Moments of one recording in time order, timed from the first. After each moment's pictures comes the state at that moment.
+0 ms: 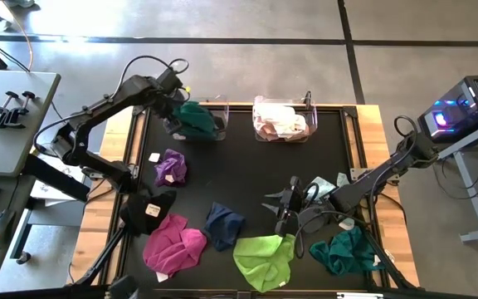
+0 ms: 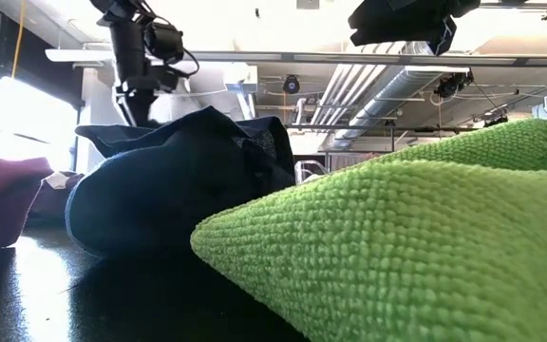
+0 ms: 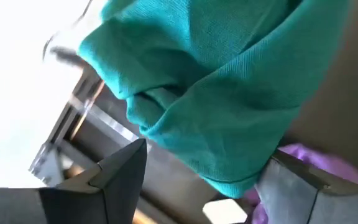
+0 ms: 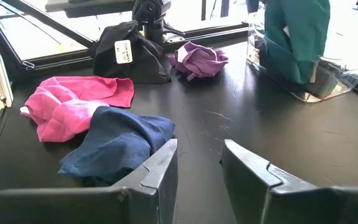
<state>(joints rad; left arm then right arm) 0.83 1.42 1.26 -1.16 -0.13 0.27 0.56 1.44 0.88 0.00 0.78 0.47</state>
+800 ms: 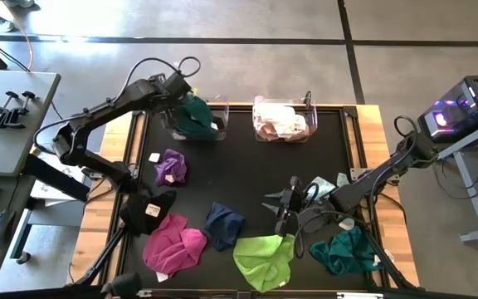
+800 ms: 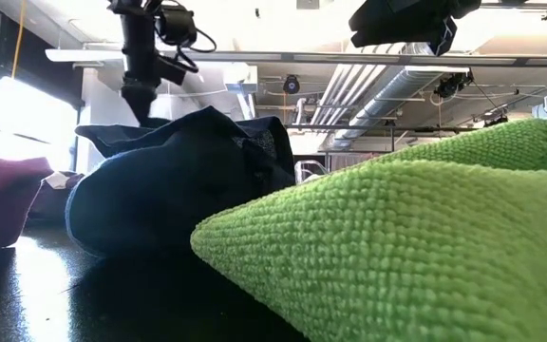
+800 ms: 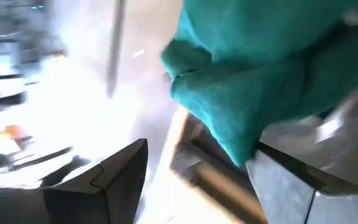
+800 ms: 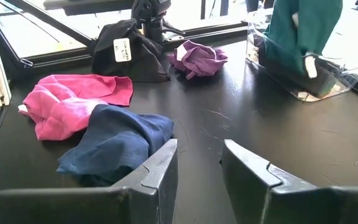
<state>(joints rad) 0.69 1.42 1.30 -1.09 -0.61 0.51 0.55 1.44 0.88 -0.01 0.78 0.47</state>
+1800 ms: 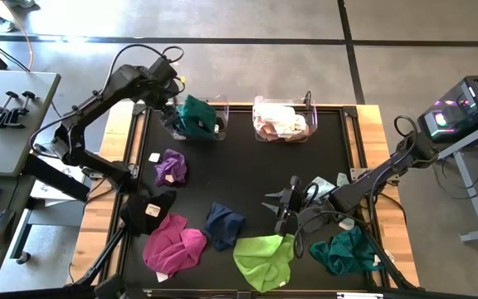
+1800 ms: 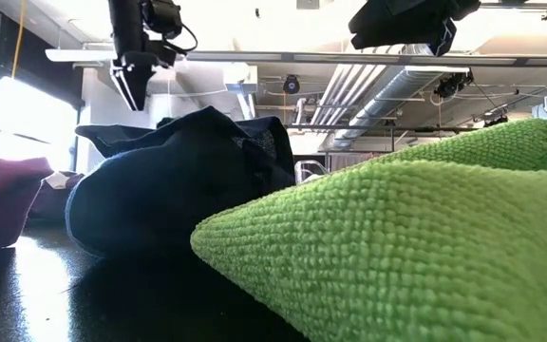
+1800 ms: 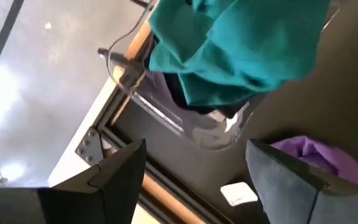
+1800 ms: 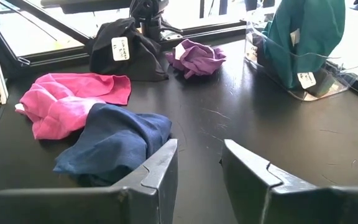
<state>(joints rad) 0.83 1.42 1.46 -1.33 -0.20 0.26 0.55 1.44 0.88 -0.02 0.78 0.47</state>
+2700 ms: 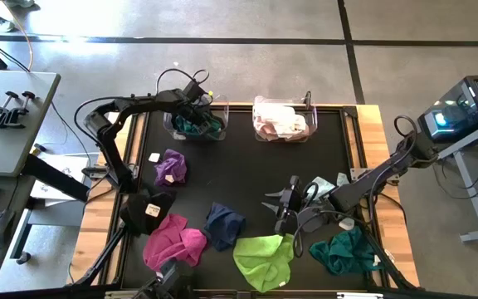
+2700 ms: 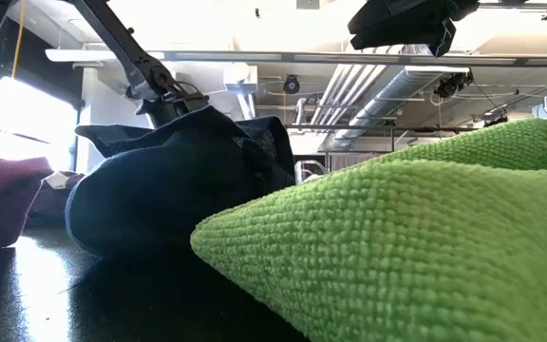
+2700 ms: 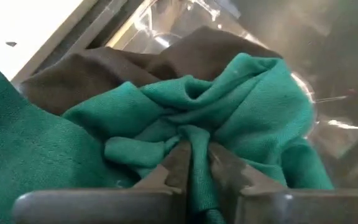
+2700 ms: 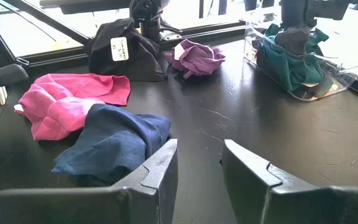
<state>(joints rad) 0.83 1.80 1.09 -0.44 0.14 0.15 0.55 1.44 0.88 -0.02 0.78 0.47</state>
